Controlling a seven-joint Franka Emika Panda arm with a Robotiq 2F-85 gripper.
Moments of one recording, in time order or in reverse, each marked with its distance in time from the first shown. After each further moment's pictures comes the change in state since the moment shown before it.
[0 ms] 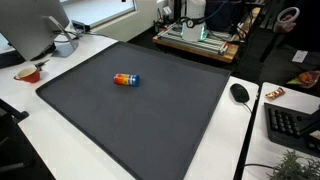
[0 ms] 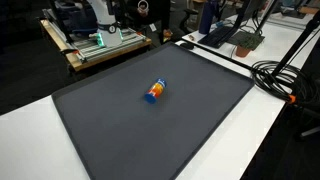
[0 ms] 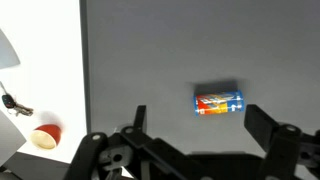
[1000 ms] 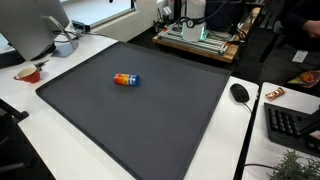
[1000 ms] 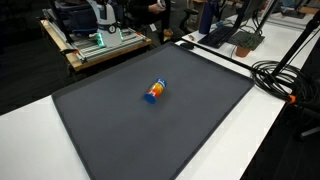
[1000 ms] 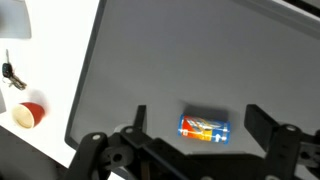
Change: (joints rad) arm 0.018 0.029 0.154 -0.015 -0.192 -0.056 0.018
